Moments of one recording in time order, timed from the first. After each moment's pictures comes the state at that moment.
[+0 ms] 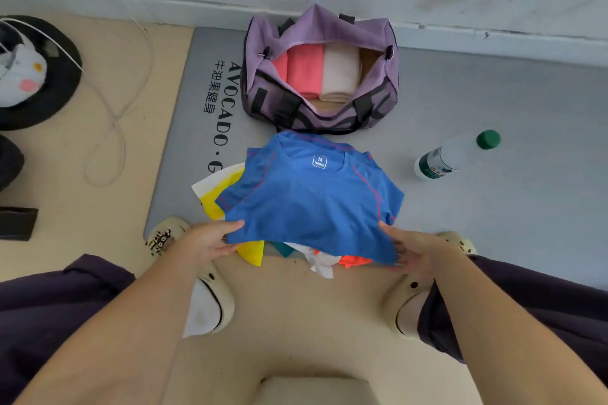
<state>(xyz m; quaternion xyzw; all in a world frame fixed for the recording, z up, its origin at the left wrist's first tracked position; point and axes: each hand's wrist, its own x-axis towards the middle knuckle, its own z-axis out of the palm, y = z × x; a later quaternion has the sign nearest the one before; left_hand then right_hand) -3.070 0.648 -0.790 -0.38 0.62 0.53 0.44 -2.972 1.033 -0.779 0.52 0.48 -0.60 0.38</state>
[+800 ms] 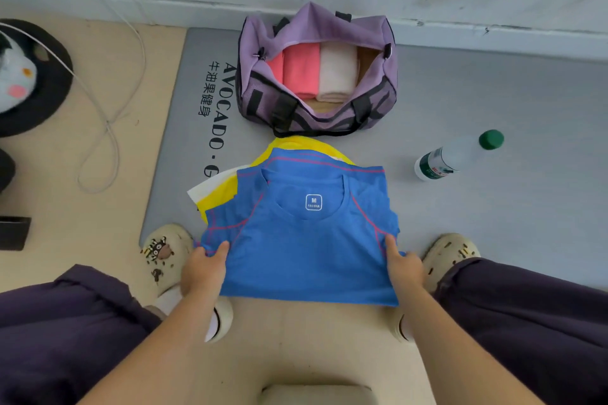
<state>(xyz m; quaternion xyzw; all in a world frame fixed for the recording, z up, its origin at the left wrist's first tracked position) -3.018 0.649 -0.804 -0.35 0.87 0.24 0.24 -2.938 0.983 -0.804 0.60 0.69 -0.35 0.20</state>
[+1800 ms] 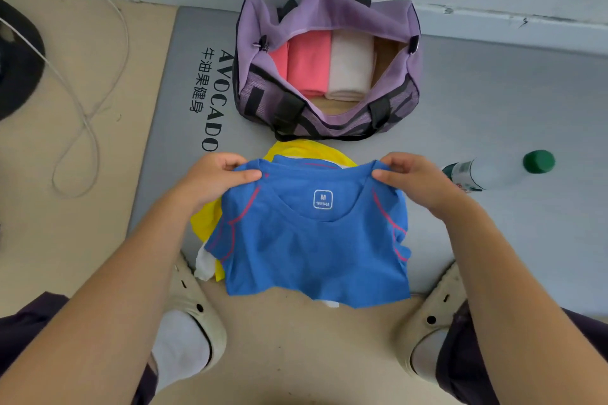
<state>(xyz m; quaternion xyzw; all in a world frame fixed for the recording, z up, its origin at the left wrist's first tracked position) -3.197 0.685 -0.772 -0.06 0.79 0.48 0.37 -3.118 1.034 -0.751 0.20 0.75 -0.57 0.27</state>
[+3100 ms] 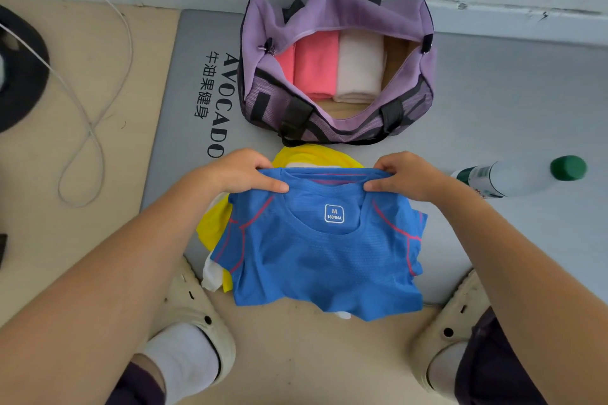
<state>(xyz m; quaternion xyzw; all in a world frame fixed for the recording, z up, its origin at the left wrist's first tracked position) -3.239 0.714 -0.778 0.10 0.84 0.26 0.46 -3.156 1.024 -0.775 0.07 0.88 -0.34 0.32</state>
